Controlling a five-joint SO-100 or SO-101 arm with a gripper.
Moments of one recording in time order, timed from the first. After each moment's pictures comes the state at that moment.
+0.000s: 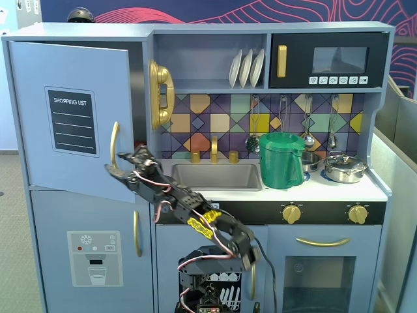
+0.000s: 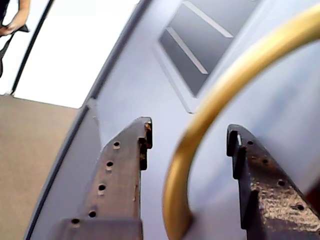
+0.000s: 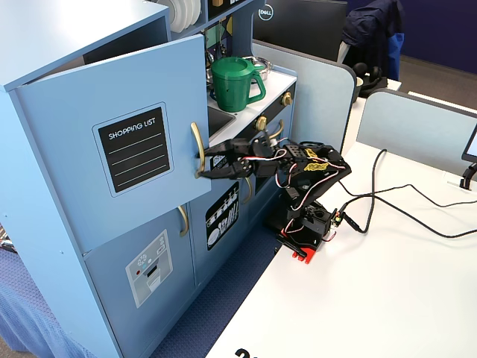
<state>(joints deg) -54.2 157.6 138.1 -0.4 -118.4</state>
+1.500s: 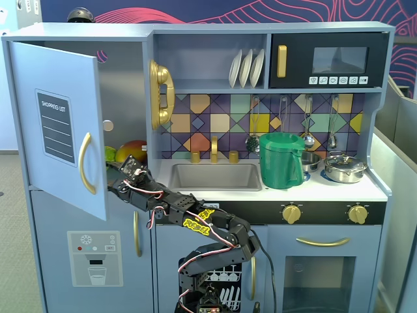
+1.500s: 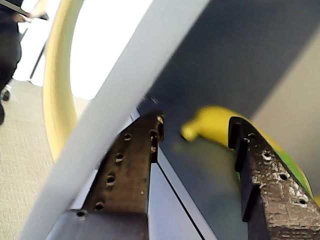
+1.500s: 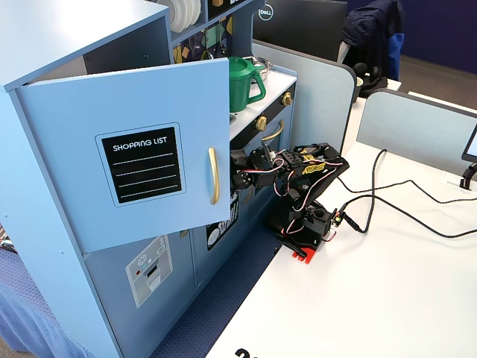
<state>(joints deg) -63.4 148.5 140.4 -10.2 -123.7</state>
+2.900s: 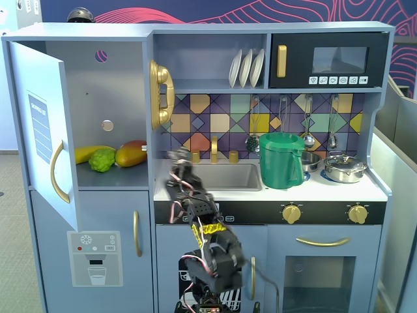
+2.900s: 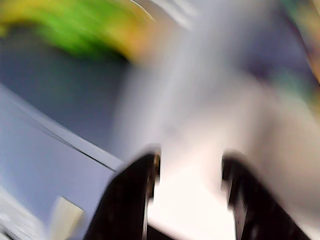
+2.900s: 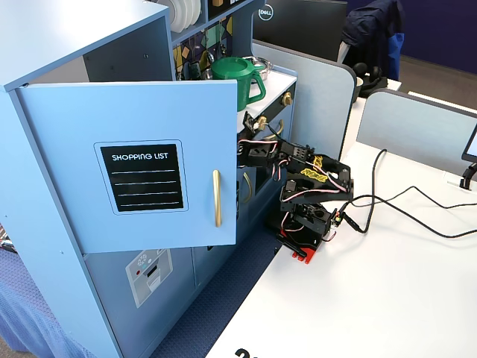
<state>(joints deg) -16.9 167.1 147.2 28.7 -94.8</state>
